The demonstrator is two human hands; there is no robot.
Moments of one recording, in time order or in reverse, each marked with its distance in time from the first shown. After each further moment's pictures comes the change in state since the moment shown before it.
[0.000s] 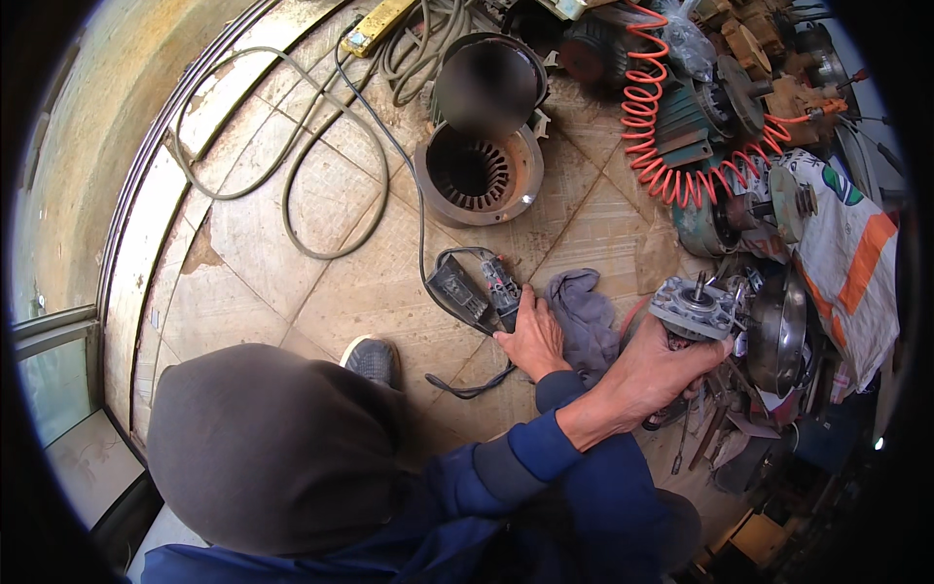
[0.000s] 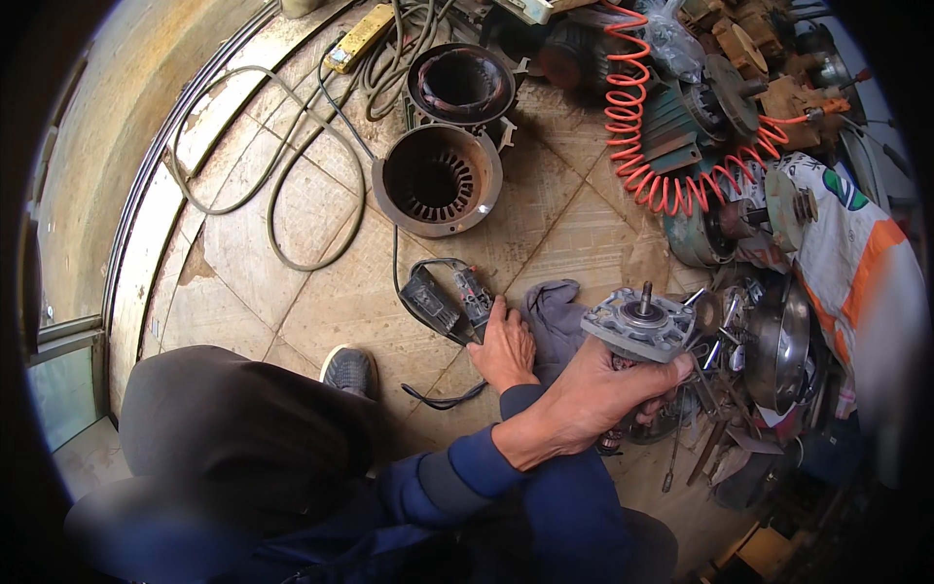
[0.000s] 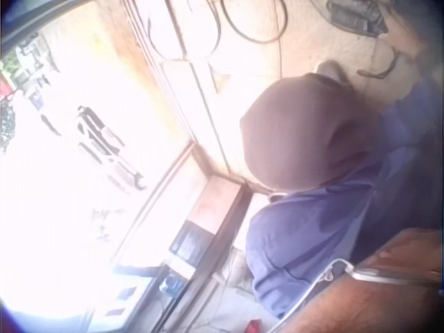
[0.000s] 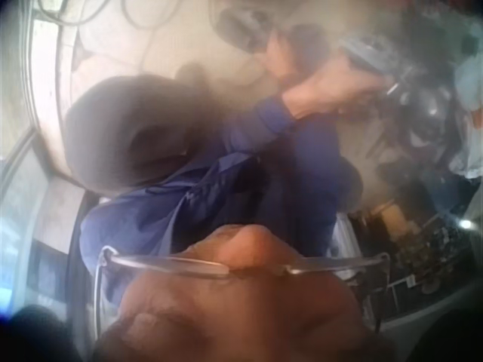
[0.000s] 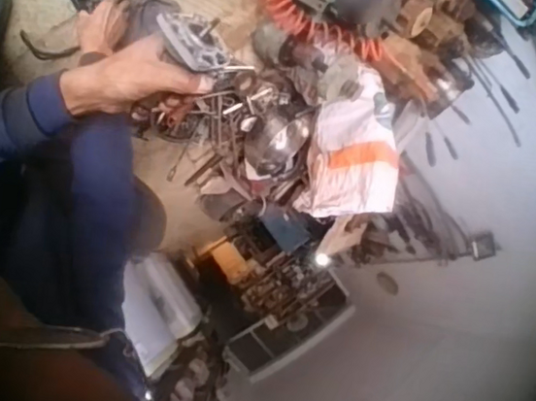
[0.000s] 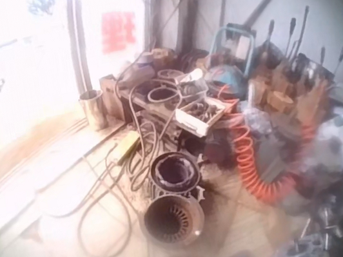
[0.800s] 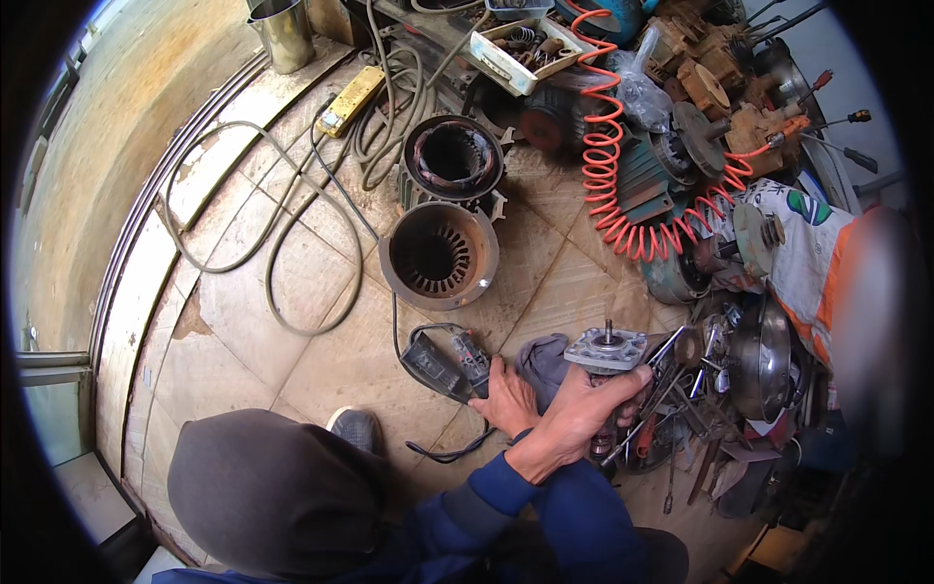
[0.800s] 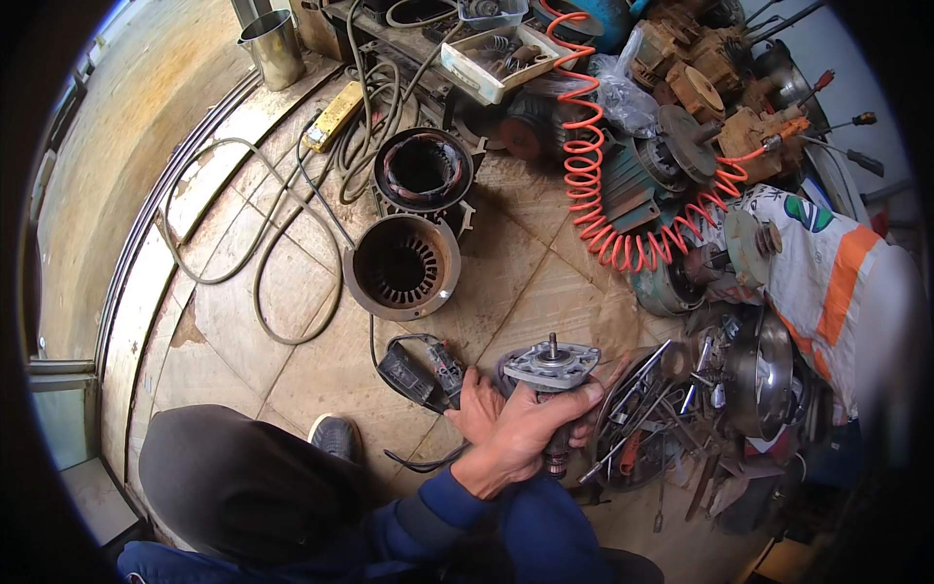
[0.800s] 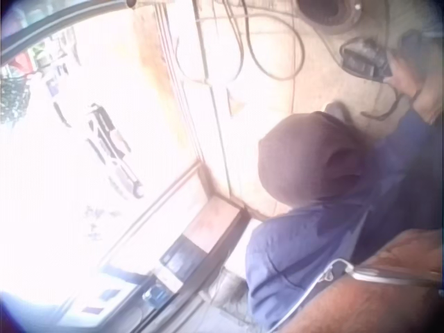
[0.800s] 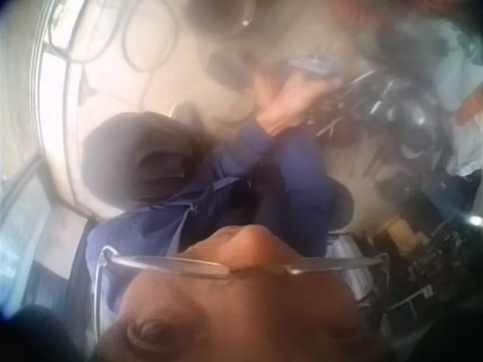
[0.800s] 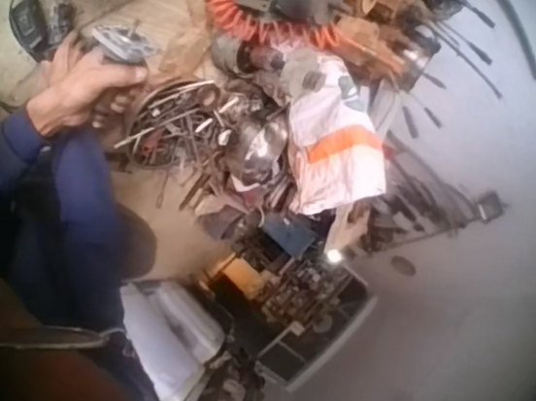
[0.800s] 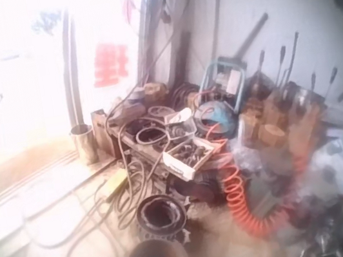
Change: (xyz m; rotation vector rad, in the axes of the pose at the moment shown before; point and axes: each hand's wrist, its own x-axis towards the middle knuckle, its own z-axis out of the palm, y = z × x) left_hand 0.008 0.015 -0.022 -0.044 0.082 -0.102; right_hand 0.011 0.010 -0.004 0.009 -0.082 -0.048
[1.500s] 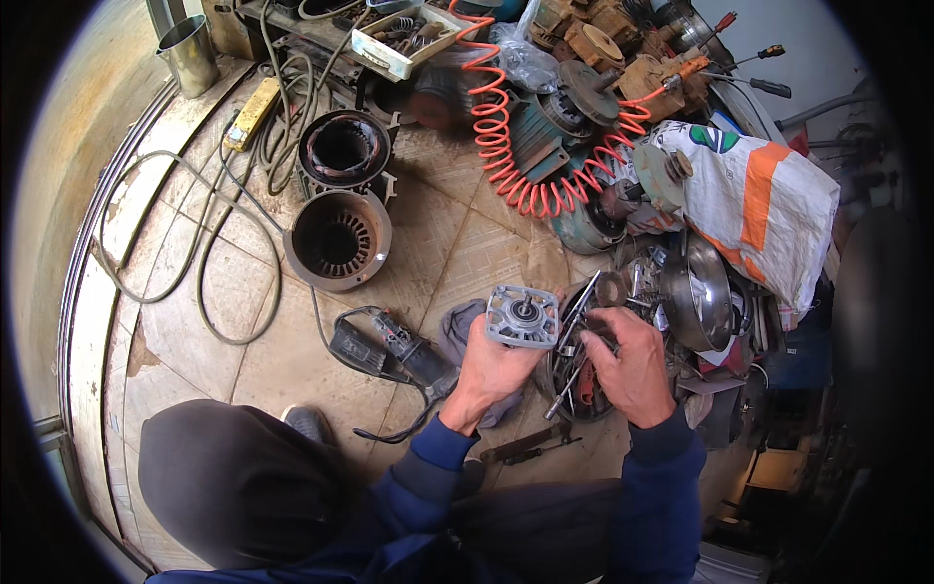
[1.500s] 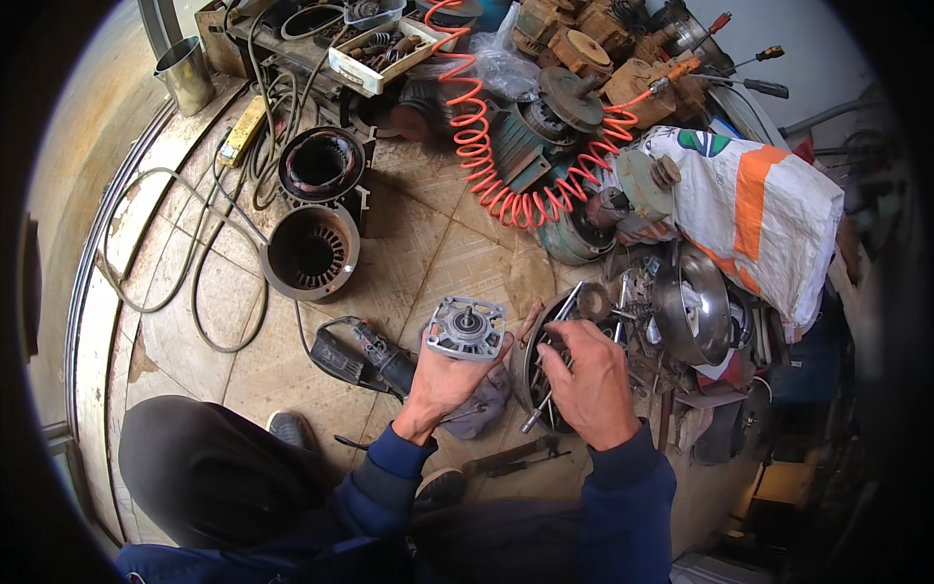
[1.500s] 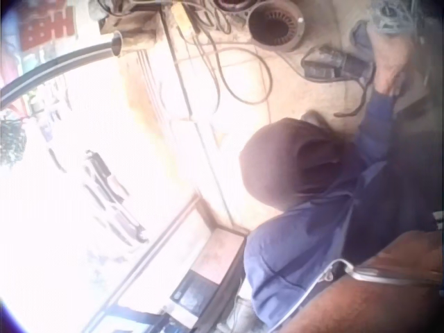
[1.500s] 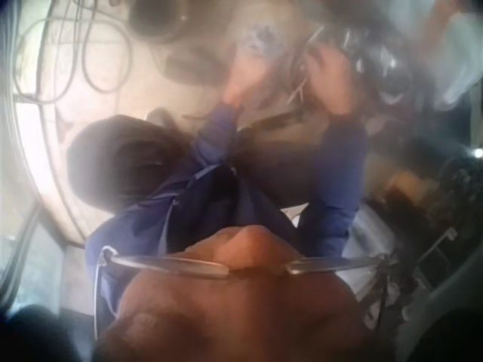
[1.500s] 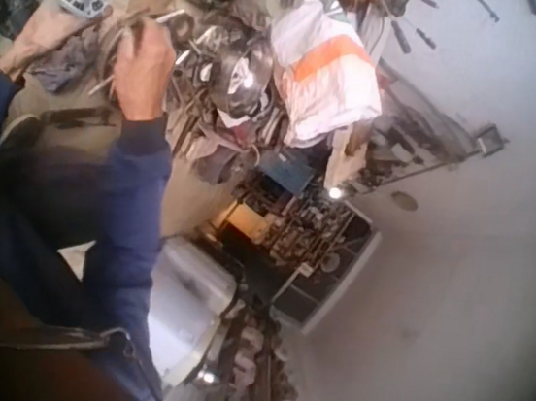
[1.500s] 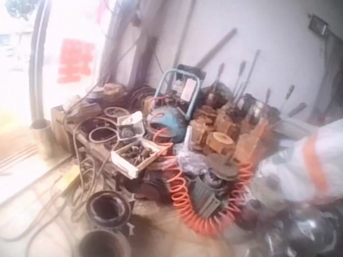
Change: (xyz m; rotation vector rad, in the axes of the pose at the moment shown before) left_hand 0.011 -0.025 -0.007 0.691 0.108 0.439; right_hand -0.176 0.042 -0.218 0.153 0.668 -0.052
